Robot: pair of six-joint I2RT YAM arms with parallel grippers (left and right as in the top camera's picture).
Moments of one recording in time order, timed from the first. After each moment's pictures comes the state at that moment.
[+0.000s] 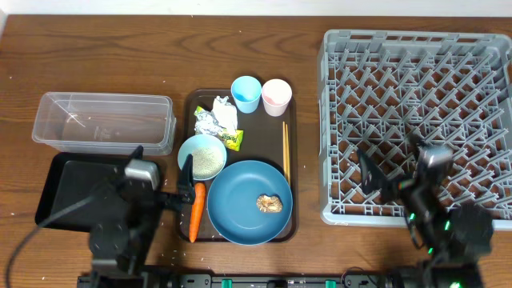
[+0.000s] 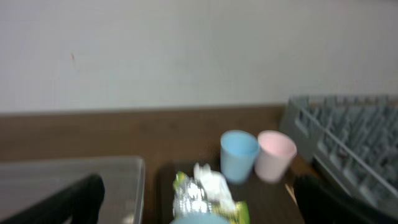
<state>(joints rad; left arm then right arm) -0.04 0.31 0.47 -0.28 0.19 -0.07 0.05 0.50 0.57 -0.20 -0.33 0.14</state>
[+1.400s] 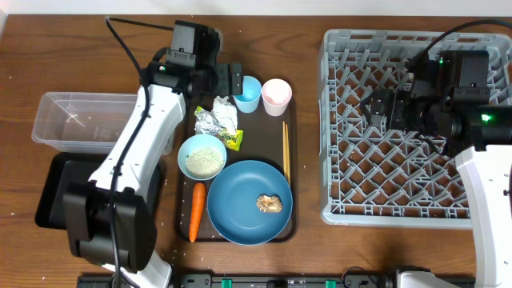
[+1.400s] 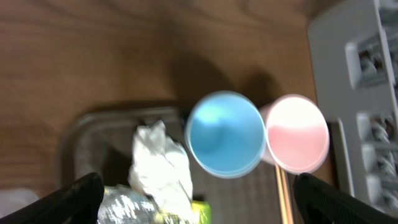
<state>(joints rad) -0.22 1.78 1.51 -0.67 0.16 -0.23 0.00 1.38 1.40 -1.02 -0.25 0.15</state>
